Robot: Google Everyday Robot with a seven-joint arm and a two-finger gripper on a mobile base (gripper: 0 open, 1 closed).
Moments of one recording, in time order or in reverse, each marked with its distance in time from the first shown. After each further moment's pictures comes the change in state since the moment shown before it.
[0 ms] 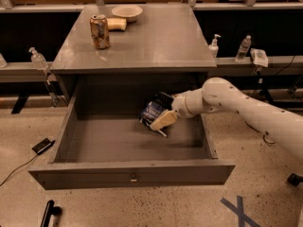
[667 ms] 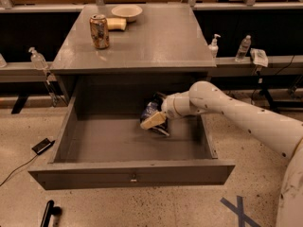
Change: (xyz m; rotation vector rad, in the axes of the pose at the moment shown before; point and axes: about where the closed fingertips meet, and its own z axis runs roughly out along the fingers) arm -0.010 0.005 0.049 -0.019 -0.030 -0.003
